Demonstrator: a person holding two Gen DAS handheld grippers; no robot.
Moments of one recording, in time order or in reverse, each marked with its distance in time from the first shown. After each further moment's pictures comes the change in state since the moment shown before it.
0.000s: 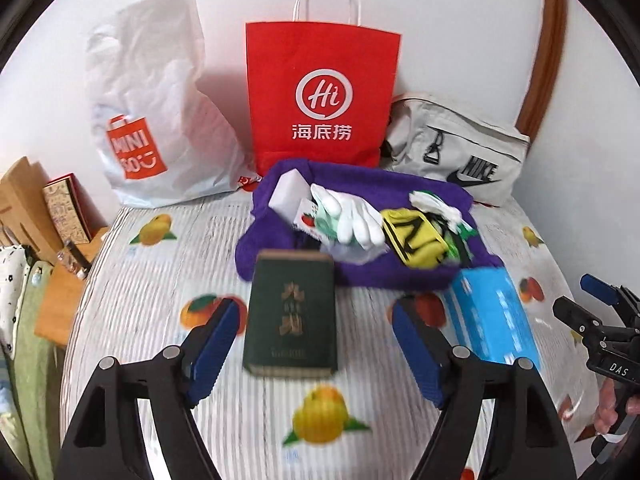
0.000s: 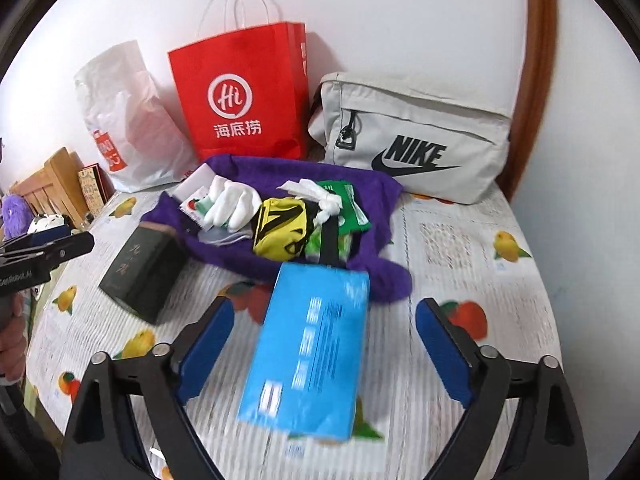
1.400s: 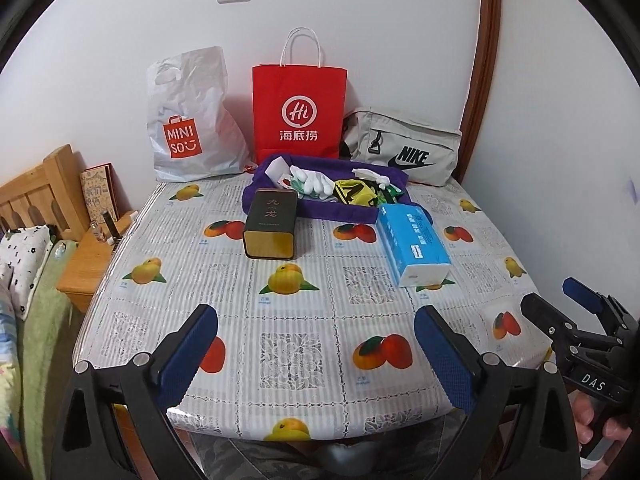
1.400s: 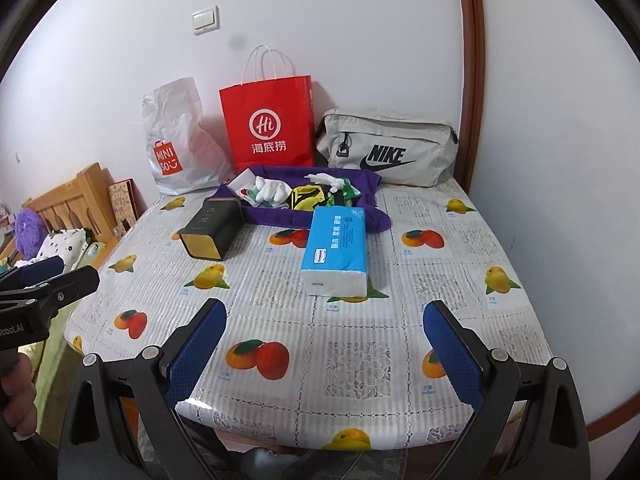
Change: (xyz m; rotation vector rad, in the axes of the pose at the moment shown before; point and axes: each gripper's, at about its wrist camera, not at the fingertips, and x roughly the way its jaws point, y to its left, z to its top) left arm -0.177 -0.041 -0.146 0.006 -0.106 -0.007; right arm -0.176 0.038 -0.139 0.064 -0.145 -0.025
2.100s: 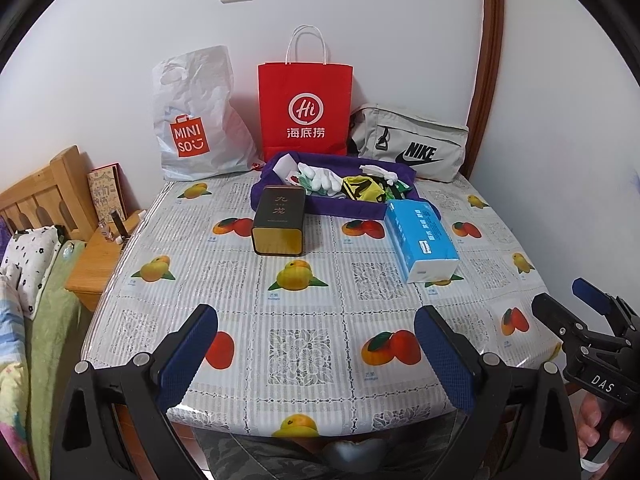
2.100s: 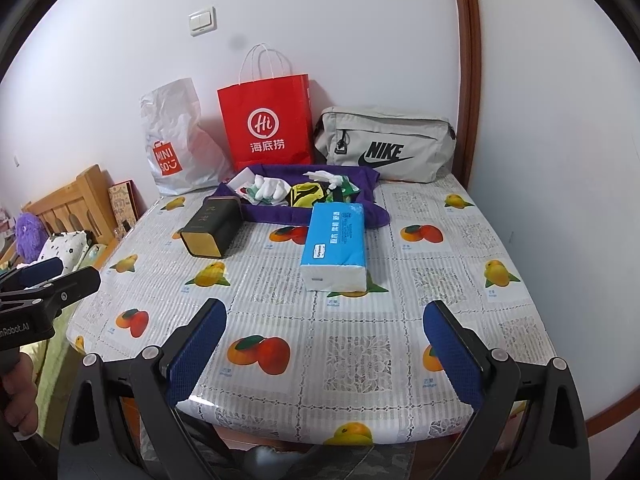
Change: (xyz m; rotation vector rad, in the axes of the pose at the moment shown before) left arm -0.001 0.001 -0.001 0.008 0.007 0.029; right arm -0.004 -0.004 -0.004 0.015 0.002 0.003
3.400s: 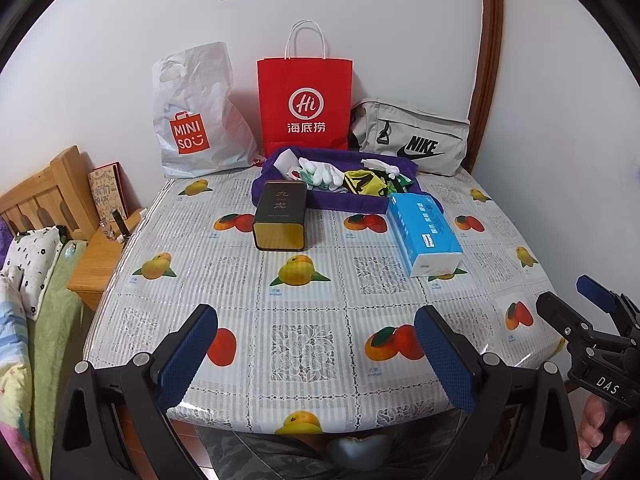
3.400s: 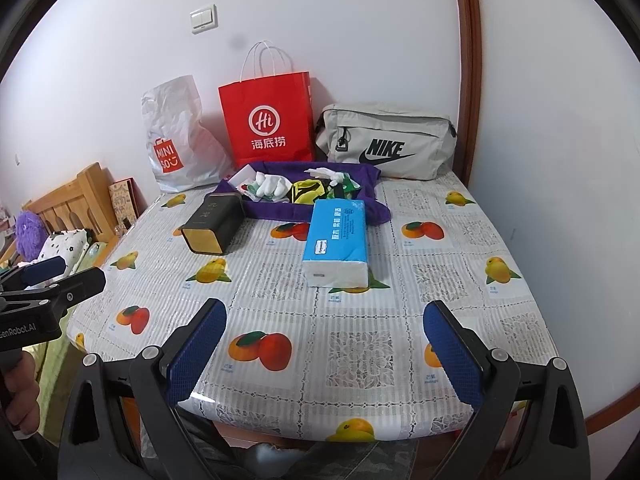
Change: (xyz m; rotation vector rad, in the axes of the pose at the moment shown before) left arm 0.003 0.001 -0.003 0.004 0.012 0.005; right arm 0.001 0.006 -0.005 -0.001 0.004 -0.004
